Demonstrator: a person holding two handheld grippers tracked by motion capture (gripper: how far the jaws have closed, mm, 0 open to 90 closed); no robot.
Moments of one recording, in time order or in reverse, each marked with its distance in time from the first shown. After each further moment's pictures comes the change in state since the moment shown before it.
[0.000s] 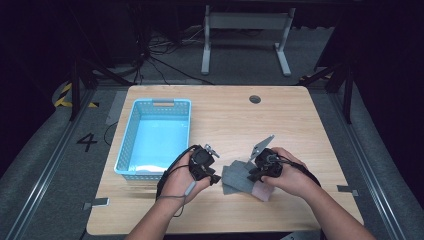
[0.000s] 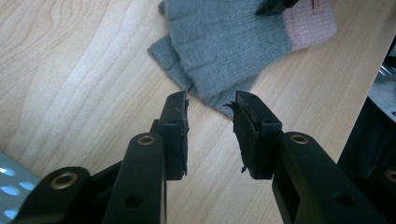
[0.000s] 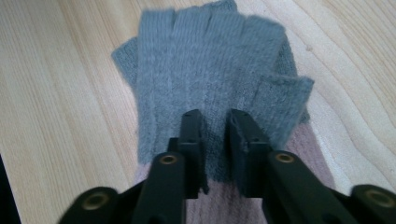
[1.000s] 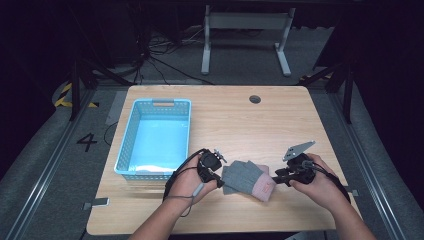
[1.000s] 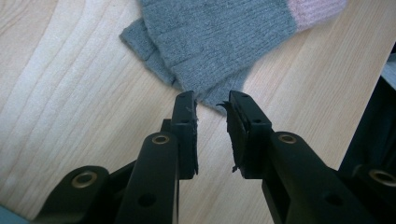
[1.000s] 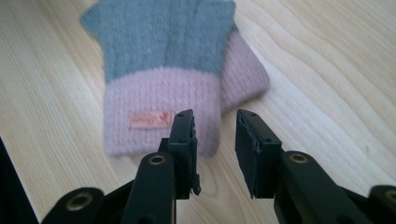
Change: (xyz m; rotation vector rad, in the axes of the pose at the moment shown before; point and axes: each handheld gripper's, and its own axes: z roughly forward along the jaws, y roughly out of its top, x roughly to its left) left arm -0.004 0.007 0.026 0.100 -0.033 0.034; right arm -0.010 -0.074 -0.043 -0.104 -0.089 0.171
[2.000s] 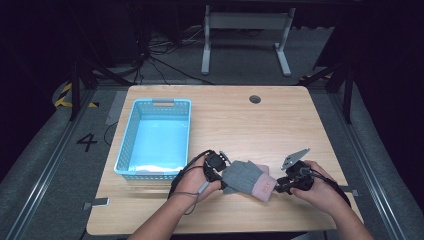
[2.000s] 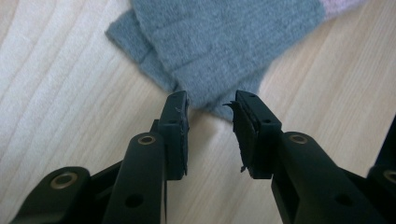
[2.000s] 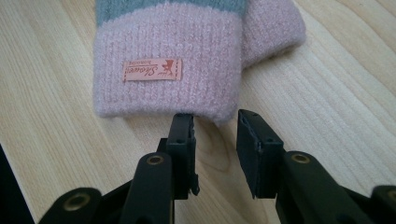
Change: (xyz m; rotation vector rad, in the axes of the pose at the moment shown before) left arm 0.008 0.009 0.026 0.046 0.004 0.026; right arm 0.001 -0.016 0.020 0.084 0.047 -0.036
